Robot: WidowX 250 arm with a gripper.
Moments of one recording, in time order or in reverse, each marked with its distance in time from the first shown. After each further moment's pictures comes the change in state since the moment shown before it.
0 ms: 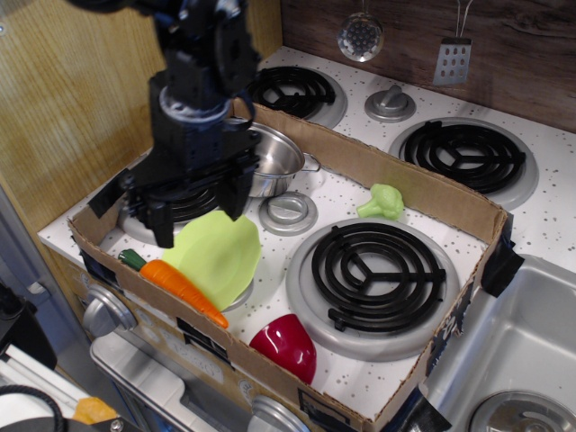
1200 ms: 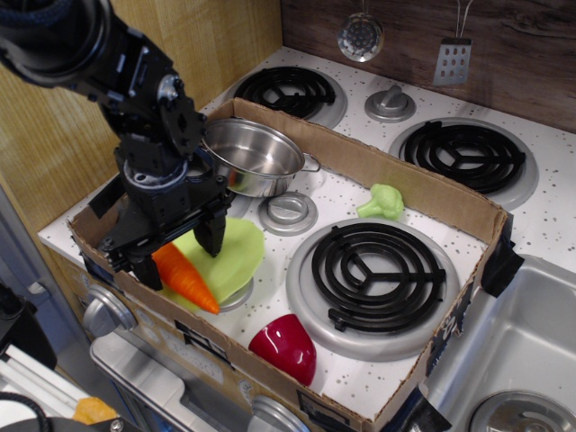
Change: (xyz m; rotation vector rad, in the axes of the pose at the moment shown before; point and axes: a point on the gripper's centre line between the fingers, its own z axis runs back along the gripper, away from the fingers) arm 0.002 0.013 -0.049 -0.092 0.037 0.043
